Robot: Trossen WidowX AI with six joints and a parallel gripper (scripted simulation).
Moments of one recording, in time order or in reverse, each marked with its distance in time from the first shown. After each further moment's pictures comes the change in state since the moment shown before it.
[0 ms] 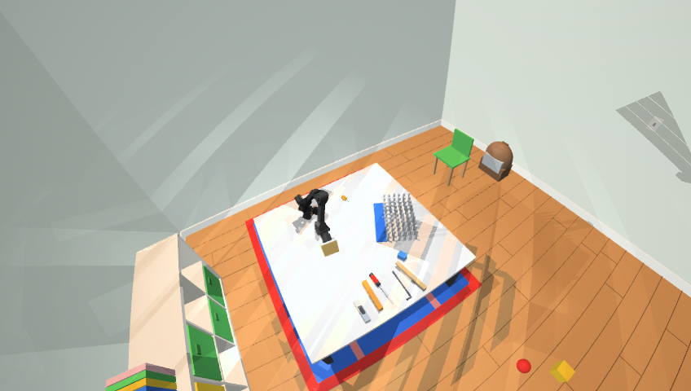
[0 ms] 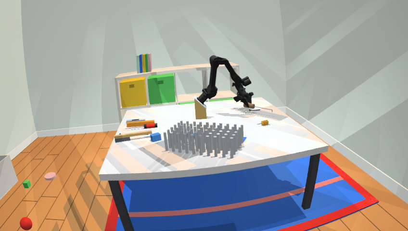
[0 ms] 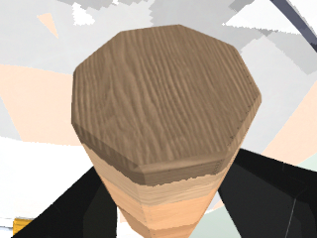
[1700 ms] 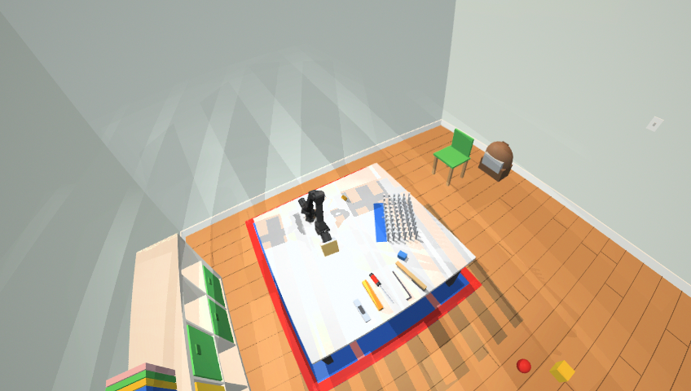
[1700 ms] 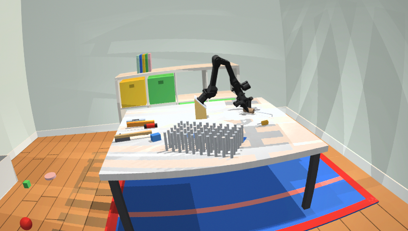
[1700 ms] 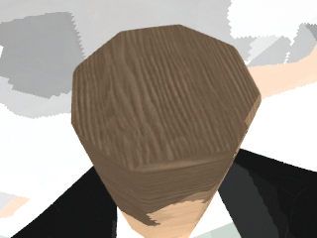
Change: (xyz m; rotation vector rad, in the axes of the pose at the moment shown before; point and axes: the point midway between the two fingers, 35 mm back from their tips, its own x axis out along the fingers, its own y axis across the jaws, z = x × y) arm 0.032 0.013 0.015 -0.008 0.016 -0.011
